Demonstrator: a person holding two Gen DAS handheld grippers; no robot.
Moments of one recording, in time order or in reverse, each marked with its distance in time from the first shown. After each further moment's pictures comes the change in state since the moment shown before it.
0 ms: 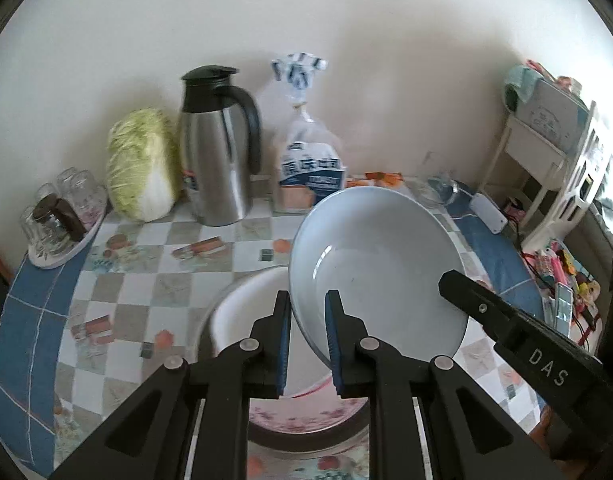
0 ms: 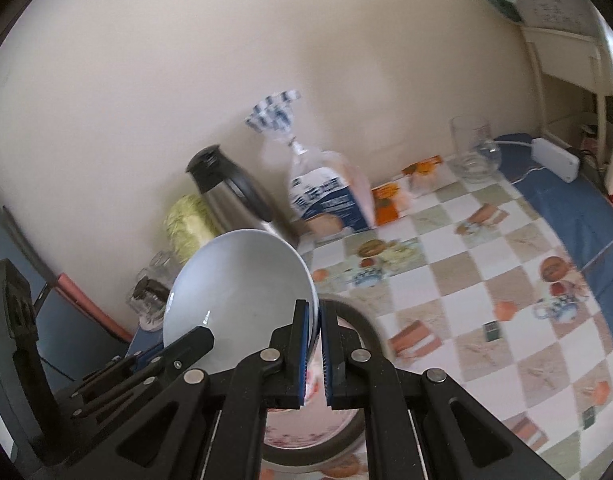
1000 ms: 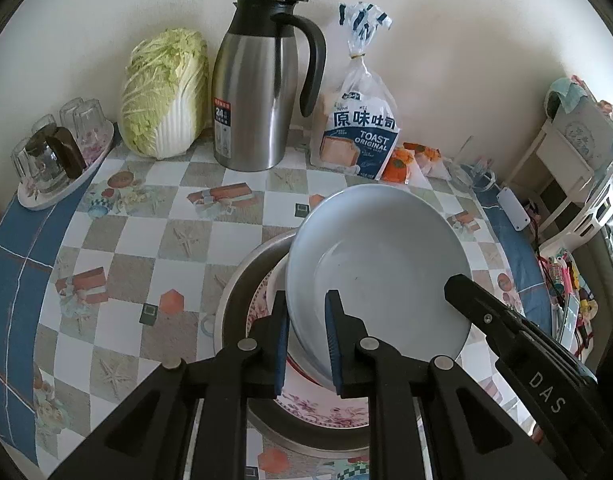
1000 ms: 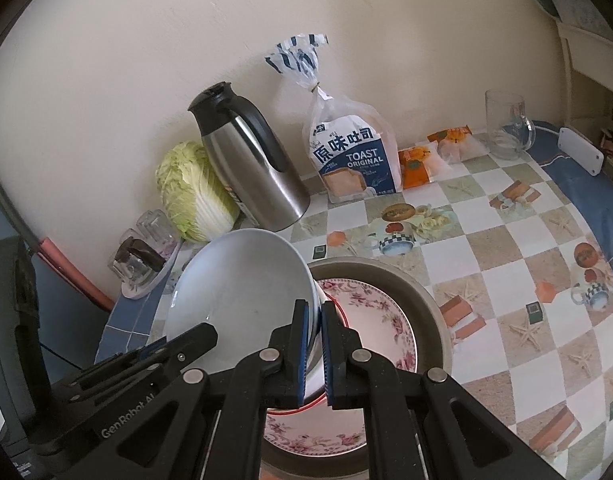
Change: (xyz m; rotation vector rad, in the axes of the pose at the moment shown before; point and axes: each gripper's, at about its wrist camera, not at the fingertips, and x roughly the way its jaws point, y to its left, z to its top) left arm 0.053 0.061 -0.017 -0.127 0.143 -0.029; right arm 0.060 0.039 -0.024 -0.062 0.098 -0.061
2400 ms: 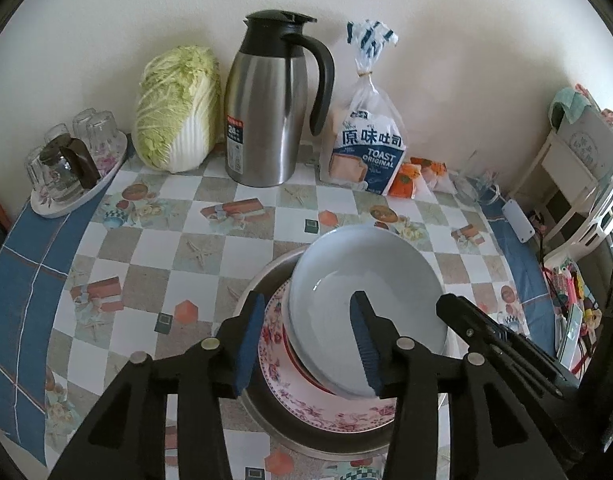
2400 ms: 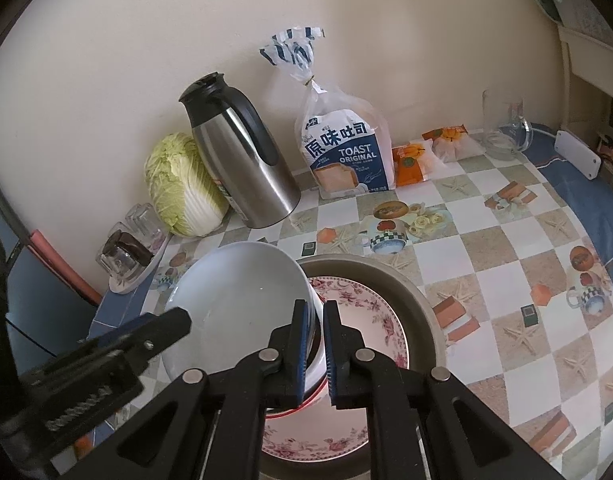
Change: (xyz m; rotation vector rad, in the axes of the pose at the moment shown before) left arm -0.020 0.000 0.011 -0.014 -0.045 0.037; right arm 0.009 0.000 -0.001 -0.020 0.008 -0.043
